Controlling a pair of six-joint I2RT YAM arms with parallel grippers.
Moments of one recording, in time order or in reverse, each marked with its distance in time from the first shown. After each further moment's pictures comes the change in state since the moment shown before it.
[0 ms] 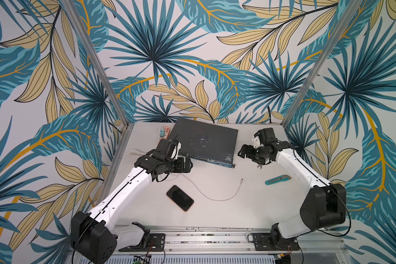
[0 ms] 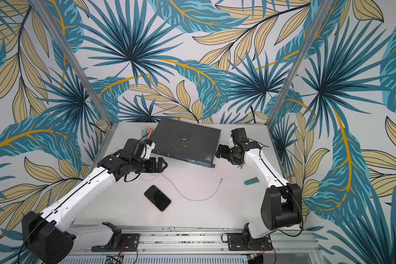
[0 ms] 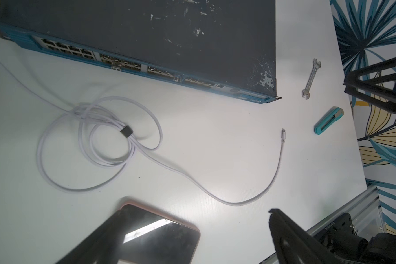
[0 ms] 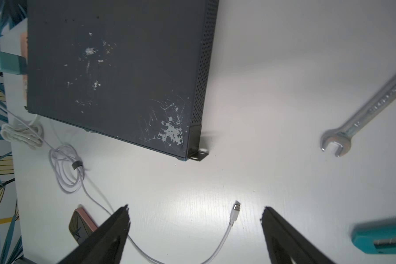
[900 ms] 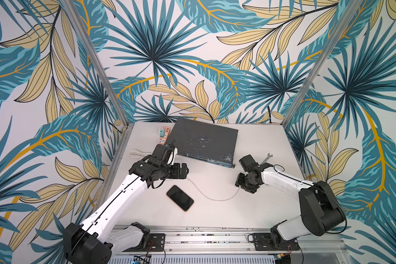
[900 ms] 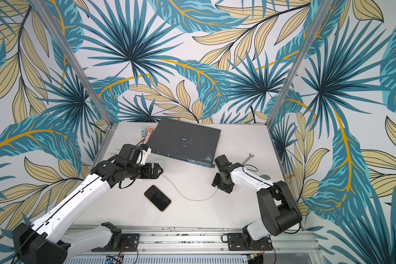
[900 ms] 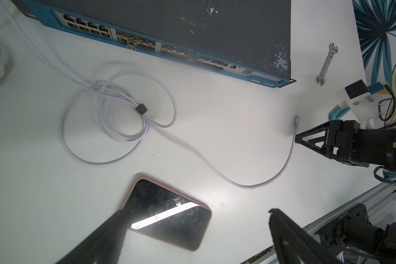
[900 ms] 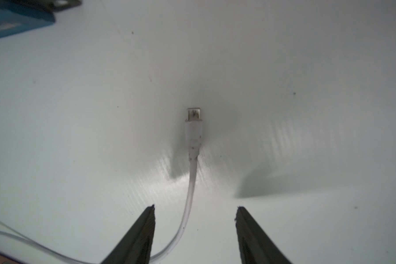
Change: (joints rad) left arm 0.000 -0.096 -0.054 -0.077 -0.027 0.022; right arm 0.221 -0.008 -0.395 0.084 0.157 0.369
